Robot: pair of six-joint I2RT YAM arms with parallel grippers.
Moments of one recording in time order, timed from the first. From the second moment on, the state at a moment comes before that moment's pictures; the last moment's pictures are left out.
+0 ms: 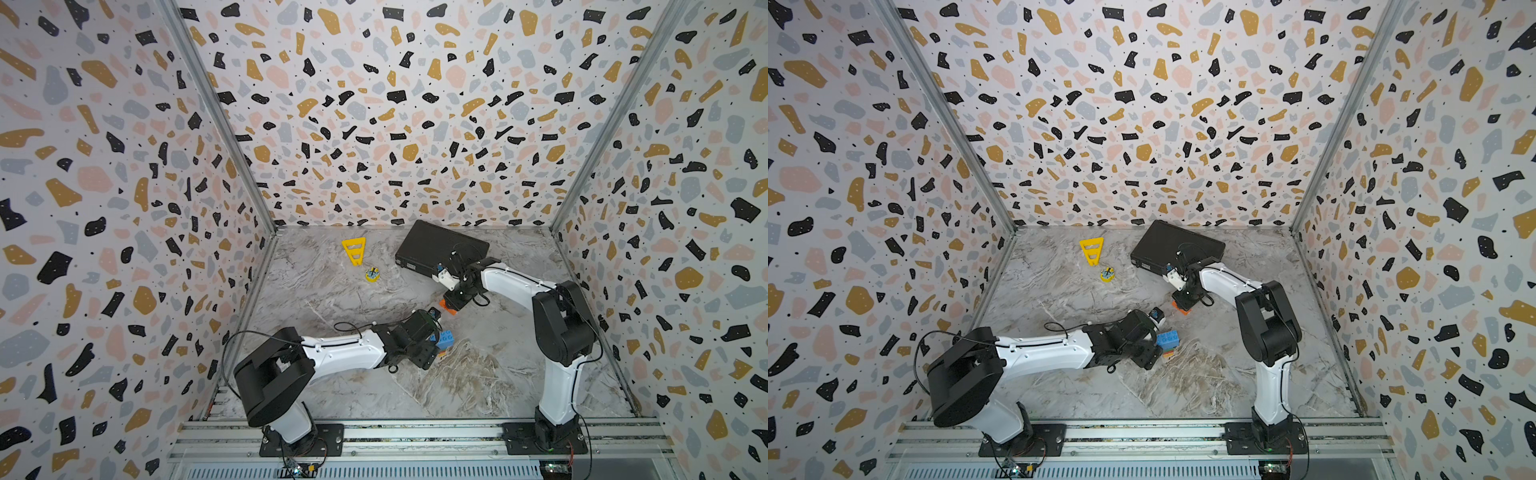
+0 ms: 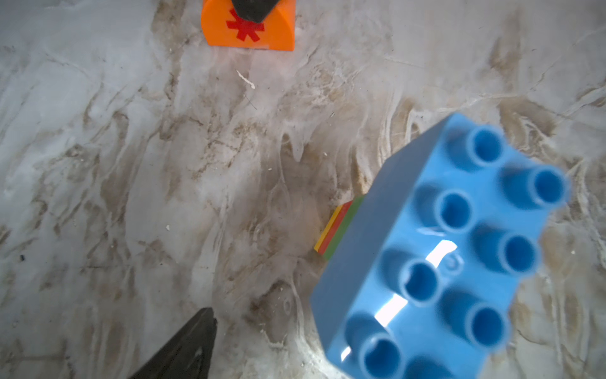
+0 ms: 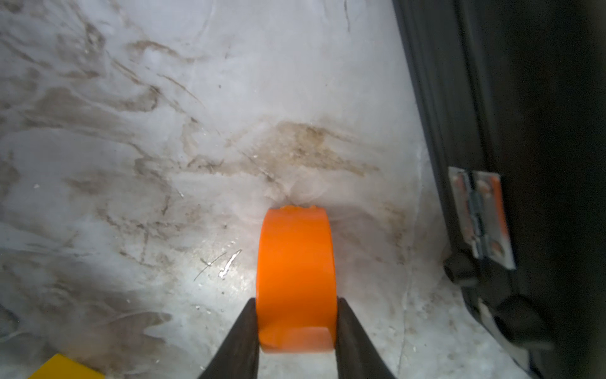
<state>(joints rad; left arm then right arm) -0.98 1.60 0.88 -0.24 -0.09 -0.22 0.48 1.96 1.41 -0.72 -0.13 -0.32</state>
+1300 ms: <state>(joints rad) -0.84 1.39 0.81 -0.30 -0.04 -0.17 0.52 1.51 1.33 -0.85 -0.03 -0.25</state>
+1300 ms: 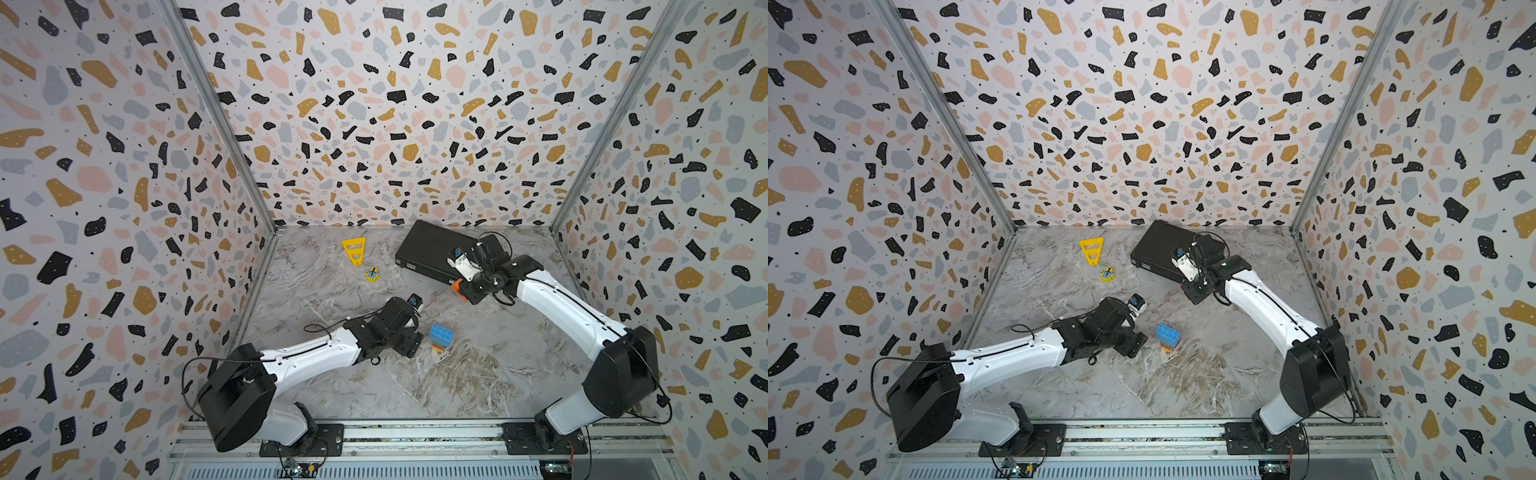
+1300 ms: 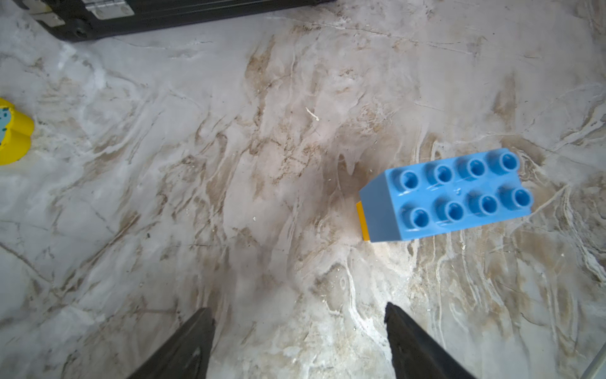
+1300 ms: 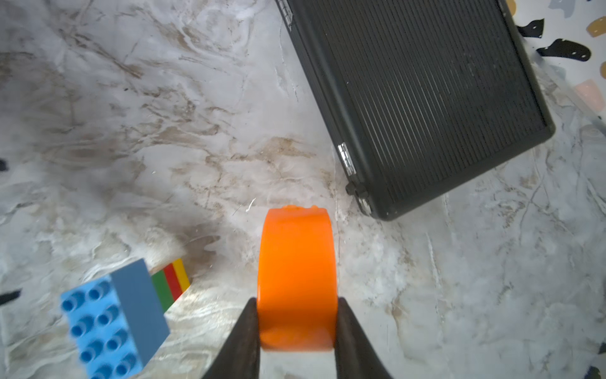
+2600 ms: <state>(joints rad) -0.61 1.24 0.67 -0.16 0.28 -0.23 0.80 1.51 1.29 -1.00 -0.07 -0.33</state>
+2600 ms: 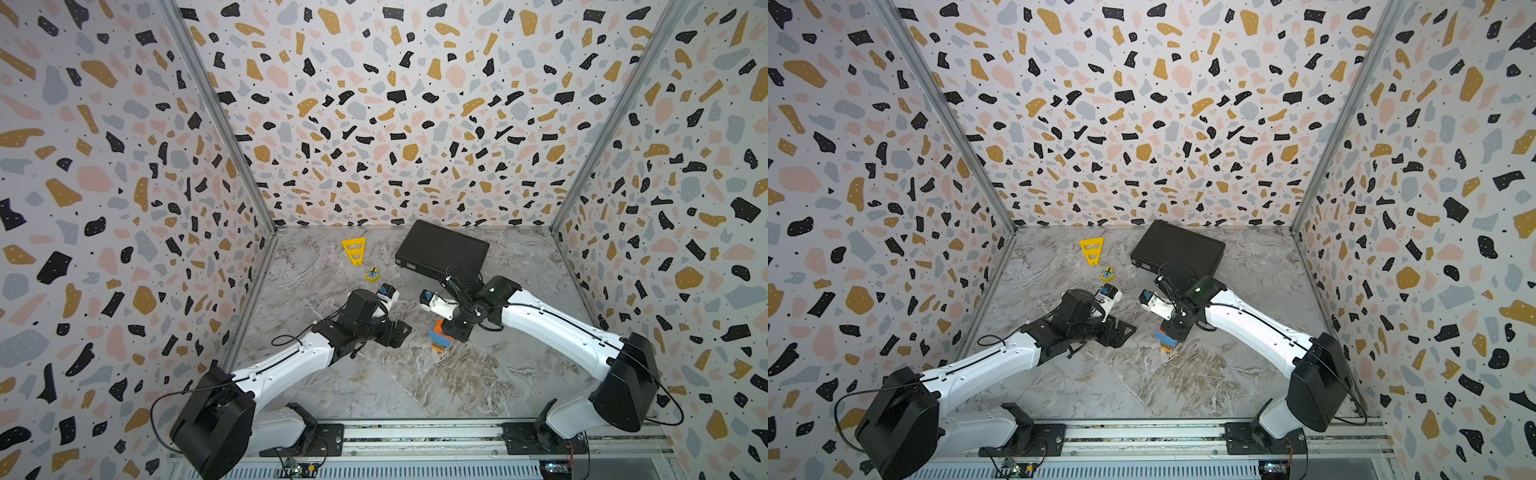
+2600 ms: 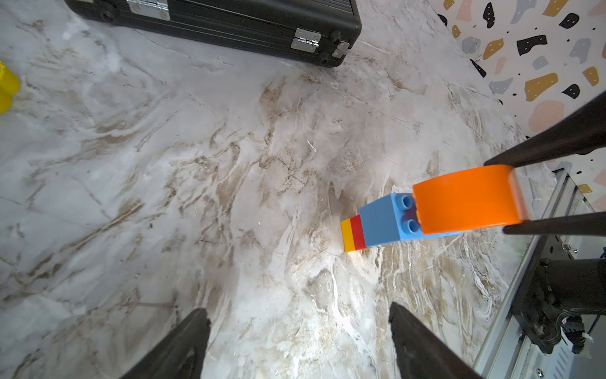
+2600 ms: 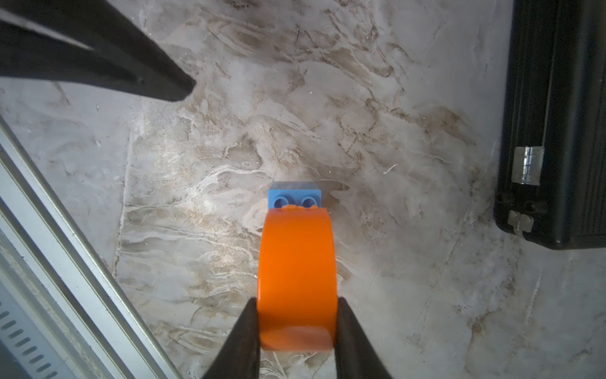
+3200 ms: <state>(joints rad) -0.60 1.22 0.66 -0.16 0.30 -0.23 0.80 1.53 1.30 -0.99 -0.07 -0.34</state>
